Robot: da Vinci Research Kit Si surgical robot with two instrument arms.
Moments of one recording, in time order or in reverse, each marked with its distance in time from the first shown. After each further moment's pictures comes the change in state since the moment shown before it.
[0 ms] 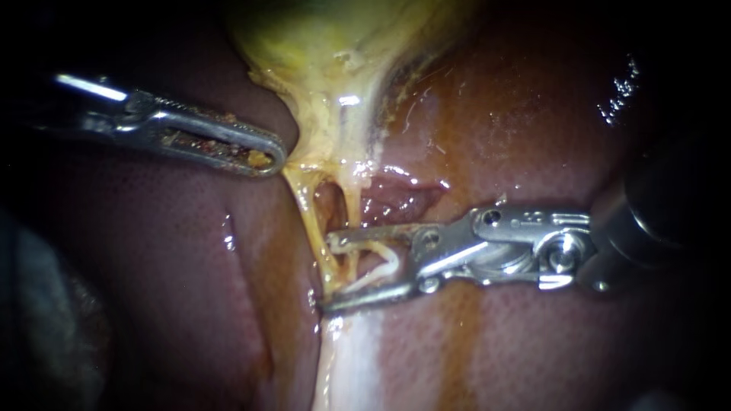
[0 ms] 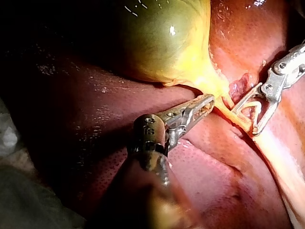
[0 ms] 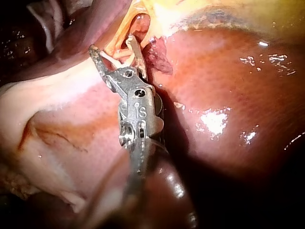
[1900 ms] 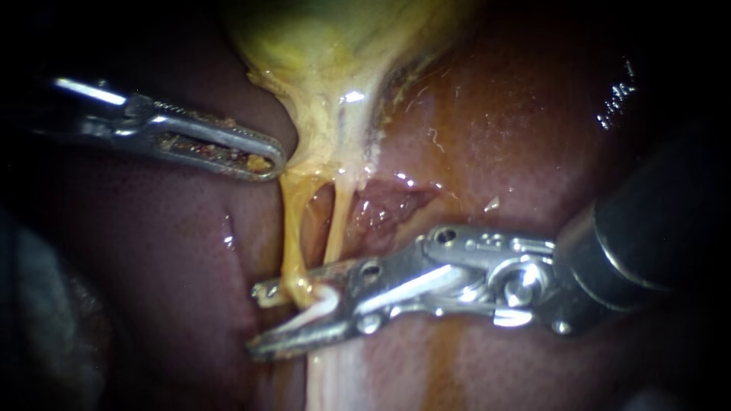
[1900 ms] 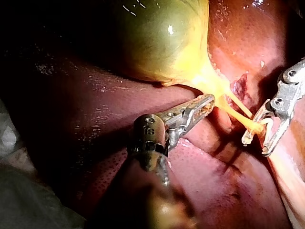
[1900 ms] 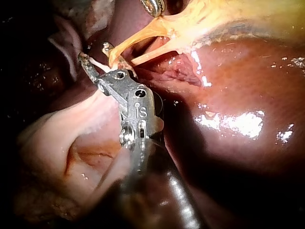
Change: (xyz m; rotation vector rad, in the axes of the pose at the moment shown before) right arm 0.006 -0.005 0.003 0.144 0.051 0.108; left arm 0.000 0.000 0.000 0.001 0.000 0.000
